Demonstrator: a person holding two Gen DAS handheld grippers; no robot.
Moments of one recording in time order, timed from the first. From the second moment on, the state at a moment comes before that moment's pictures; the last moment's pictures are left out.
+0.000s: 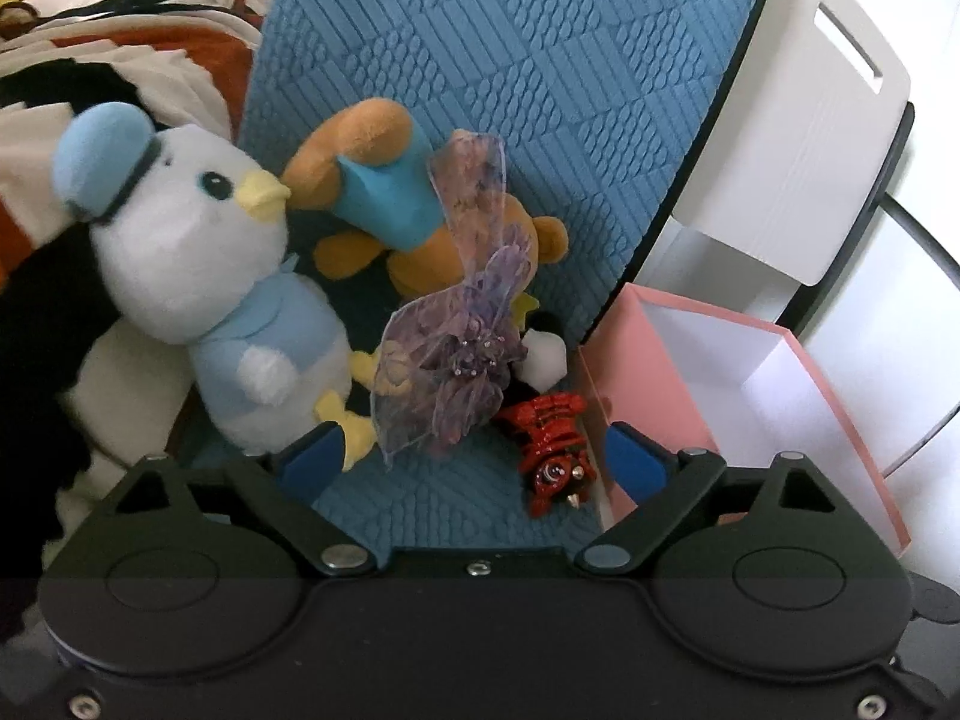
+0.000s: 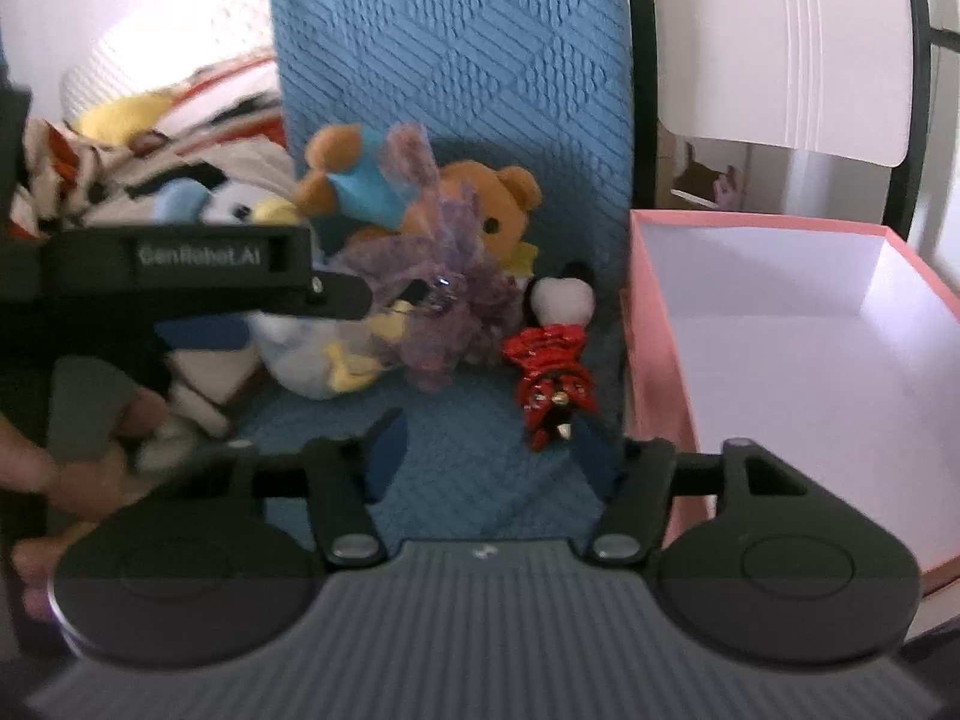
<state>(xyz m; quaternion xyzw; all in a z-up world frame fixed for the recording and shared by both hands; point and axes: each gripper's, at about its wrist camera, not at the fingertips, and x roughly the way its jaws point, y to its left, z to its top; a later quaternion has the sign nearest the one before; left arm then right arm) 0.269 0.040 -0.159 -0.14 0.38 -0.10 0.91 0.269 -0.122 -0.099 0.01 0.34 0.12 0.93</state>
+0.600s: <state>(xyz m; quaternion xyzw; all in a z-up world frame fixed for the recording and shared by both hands) 0.372 0.010 -0.227 -0.06 0.47 -0.13 0.87 0.381 -0.099 -0.177 -0.04 0.37 0.06 0.93</state>
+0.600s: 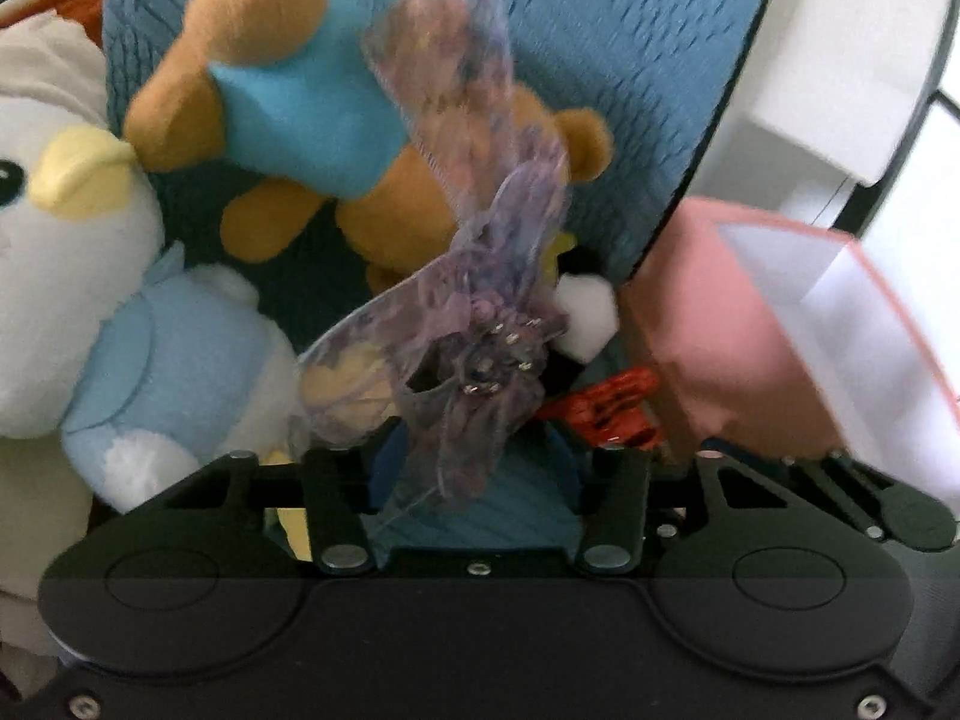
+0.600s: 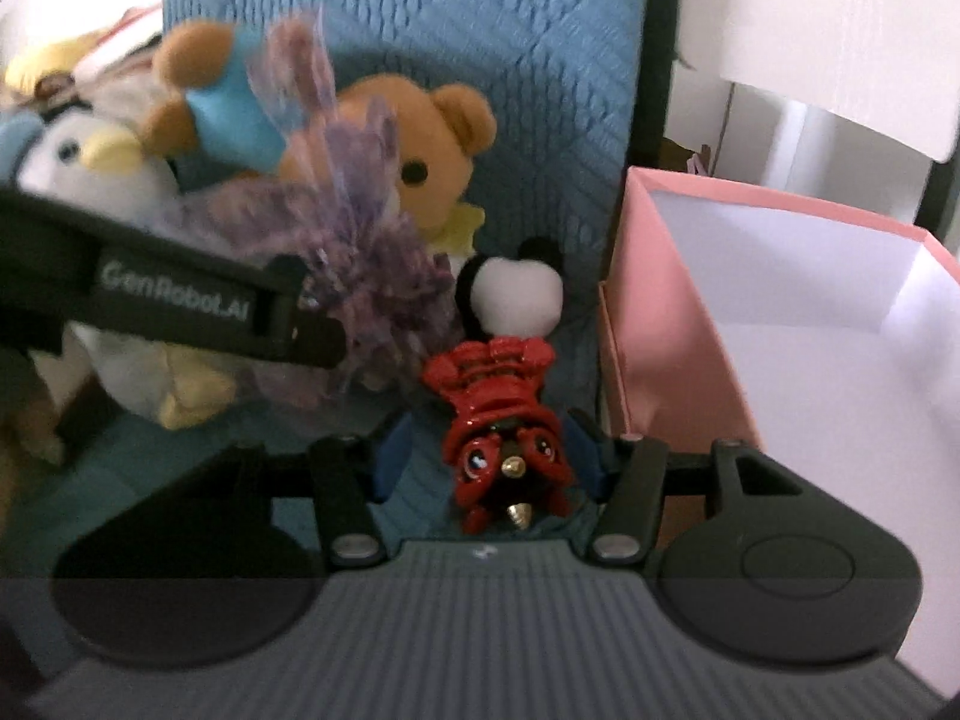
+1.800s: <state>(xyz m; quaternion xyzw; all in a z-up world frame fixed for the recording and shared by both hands) 0.249 0.057 -0.192 -0.17 0.47 -0.09 0.86 0.315 -0.103 -0.154 -0.05 0.40 0.08 0.91</state>
